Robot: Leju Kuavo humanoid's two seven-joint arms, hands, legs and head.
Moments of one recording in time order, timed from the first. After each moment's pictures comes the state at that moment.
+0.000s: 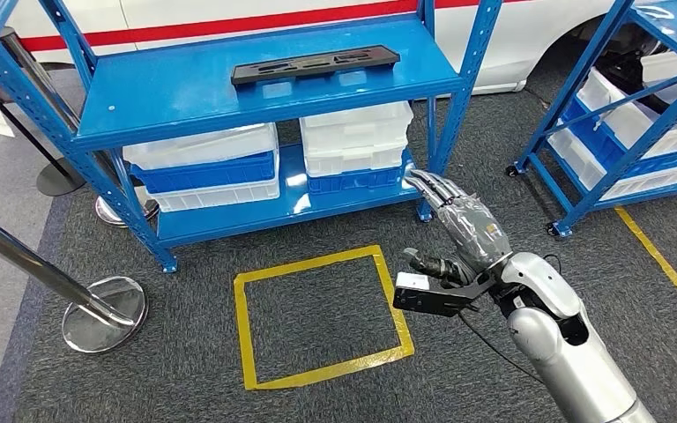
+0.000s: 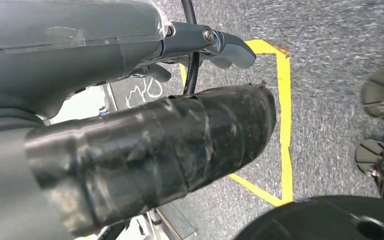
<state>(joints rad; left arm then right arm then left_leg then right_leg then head) 0.07 0.02 -1.10 -0.01 1.13 -0.02 0.01 -0.20 -0.42 0.44 -1.67 0.55 0.13 -0.13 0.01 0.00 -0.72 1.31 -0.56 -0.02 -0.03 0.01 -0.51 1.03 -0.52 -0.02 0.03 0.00</state>
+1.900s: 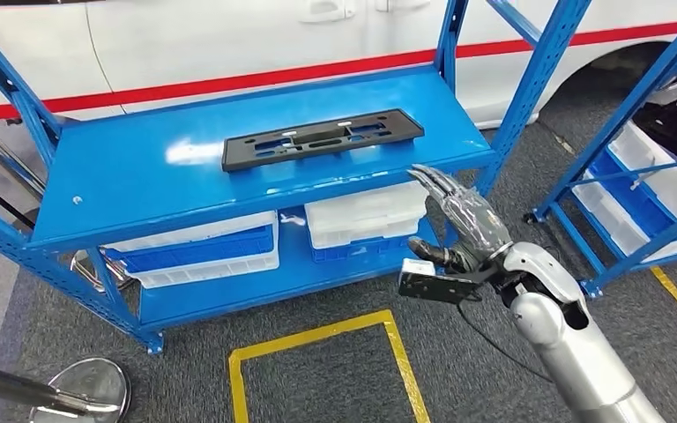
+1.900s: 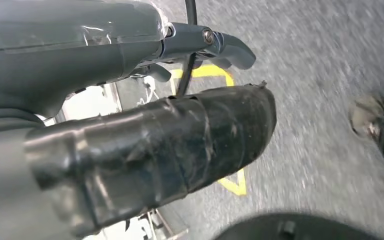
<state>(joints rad) 0.03 0.05 -1.11 0.00 1.12 -0.04 0.10 -0.25 -0.43 0.43 -1.61 0.46 0.16 -0.13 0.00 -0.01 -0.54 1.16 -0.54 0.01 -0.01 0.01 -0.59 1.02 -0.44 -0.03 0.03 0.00</state>
